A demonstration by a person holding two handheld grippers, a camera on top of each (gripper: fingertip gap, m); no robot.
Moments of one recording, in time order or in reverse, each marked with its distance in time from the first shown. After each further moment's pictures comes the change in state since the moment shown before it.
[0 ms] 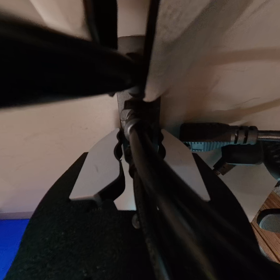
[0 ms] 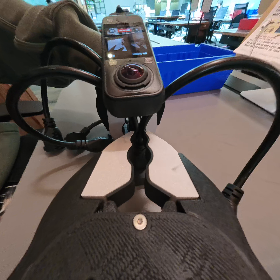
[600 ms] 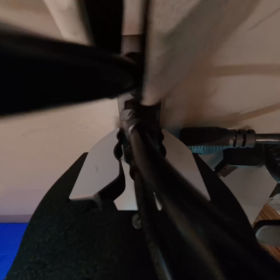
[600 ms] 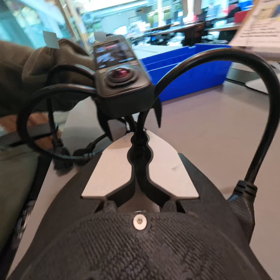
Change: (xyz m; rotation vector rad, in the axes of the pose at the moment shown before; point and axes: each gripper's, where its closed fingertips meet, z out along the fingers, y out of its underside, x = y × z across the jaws) left arm 0.001 -0.004 0.000 0.063 -0.002 -0.055; right arm -0.002 -0.008 0.001 0.062 -0.015 0.153
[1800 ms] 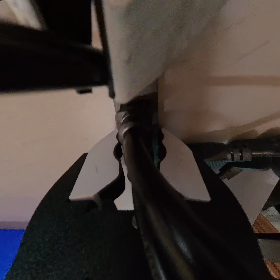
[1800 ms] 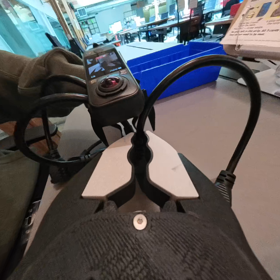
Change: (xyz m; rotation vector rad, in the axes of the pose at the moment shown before) left arm 0.003 -0.019 0.002 0.044 -0.008 -0.043; right arm 0.012 -0.007 -0.016 -0.024 0.029 0.038
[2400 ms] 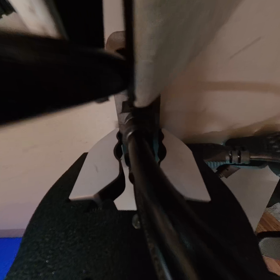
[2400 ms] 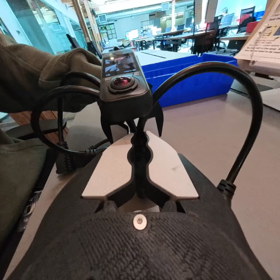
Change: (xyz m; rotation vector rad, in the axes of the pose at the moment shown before) left arm 0.002 -0.001 0.000 0.022 0.017 0.046; right arm -0.011 -0.004 -0.001 0.038 -0.088 -0.081
